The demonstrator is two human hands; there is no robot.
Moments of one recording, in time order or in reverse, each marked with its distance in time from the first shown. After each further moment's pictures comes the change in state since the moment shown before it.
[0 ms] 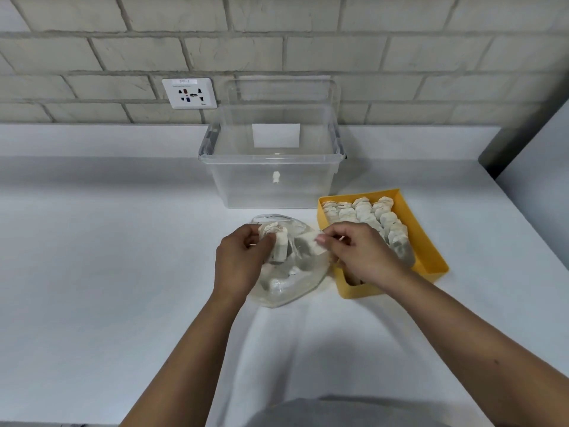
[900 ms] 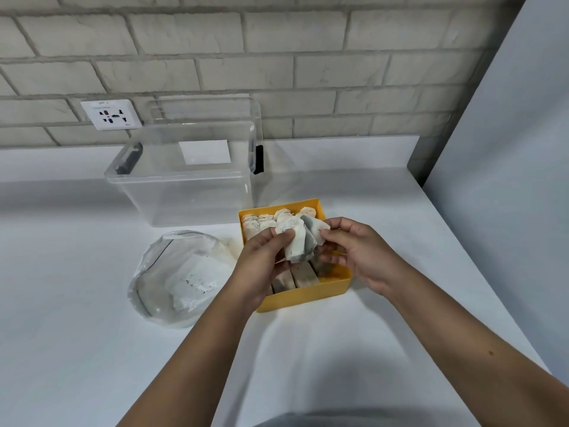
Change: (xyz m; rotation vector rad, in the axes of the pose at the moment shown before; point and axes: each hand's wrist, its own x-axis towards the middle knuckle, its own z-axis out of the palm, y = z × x) left_hand -0.027 0.050 0.176 -0.490 -0.382 -0.192; right_hand -0.019 0.077 -0.134 0.757 -0.035 0.235
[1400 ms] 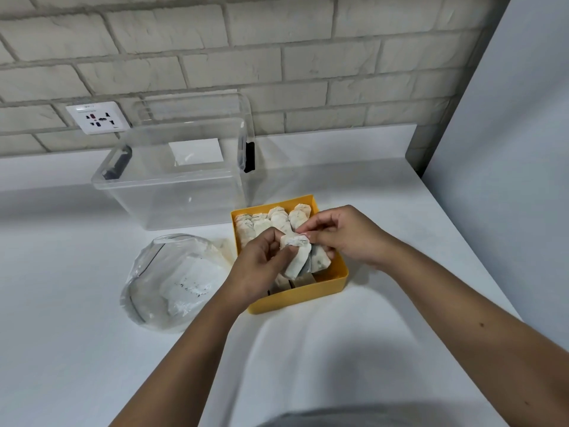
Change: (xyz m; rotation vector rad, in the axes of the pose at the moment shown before) left_hand 0.000 -0.004 -0.004 0.522 -0.108 0.215; right_hand 0.016 -0.019 -0.010 -0.553 -0.150 -0.140
